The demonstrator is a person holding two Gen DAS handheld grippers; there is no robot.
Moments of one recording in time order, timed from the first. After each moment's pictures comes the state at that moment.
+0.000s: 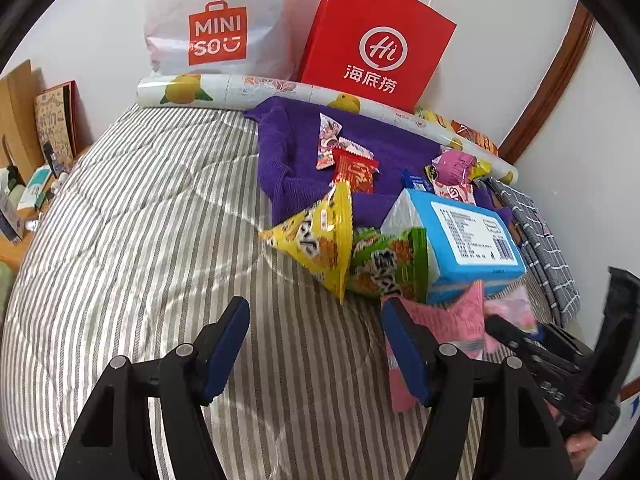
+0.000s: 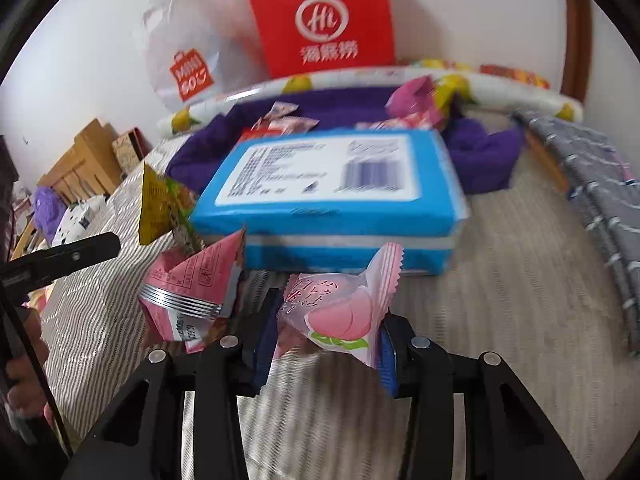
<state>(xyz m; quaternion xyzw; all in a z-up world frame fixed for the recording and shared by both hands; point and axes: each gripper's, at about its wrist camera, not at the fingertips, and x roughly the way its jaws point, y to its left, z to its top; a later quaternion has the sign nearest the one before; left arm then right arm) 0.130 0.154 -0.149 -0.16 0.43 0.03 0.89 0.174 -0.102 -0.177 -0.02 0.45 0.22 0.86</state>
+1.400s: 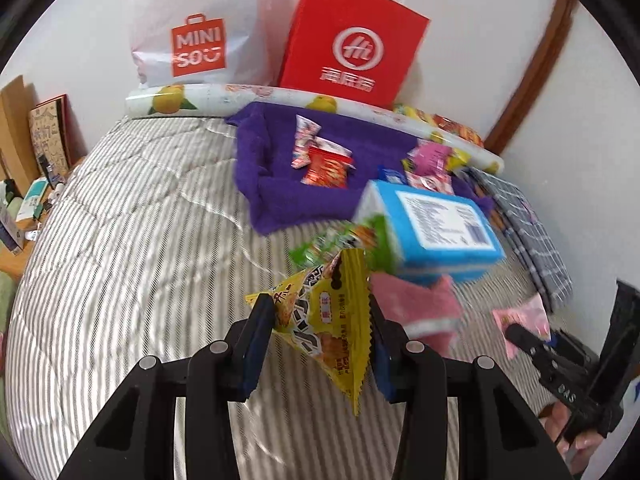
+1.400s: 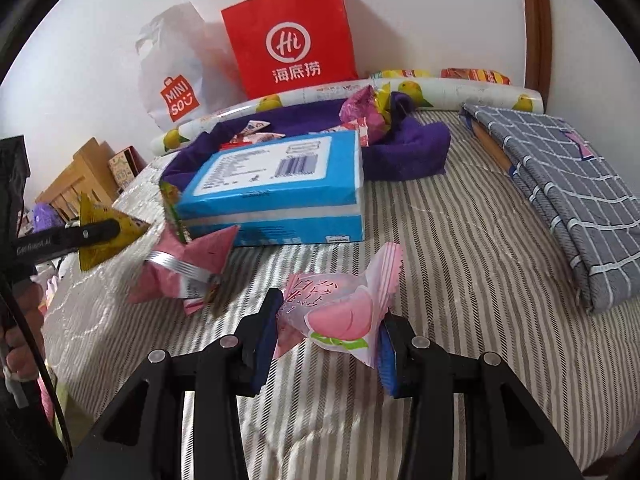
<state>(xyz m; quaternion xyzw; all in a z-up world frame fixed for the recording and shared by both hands) 0.110 0.130 -0.135 -0.14 0.43 0.01 0.89 0.145 -0.156 -0.163 0.00 0.44 0.21 0.87</state>
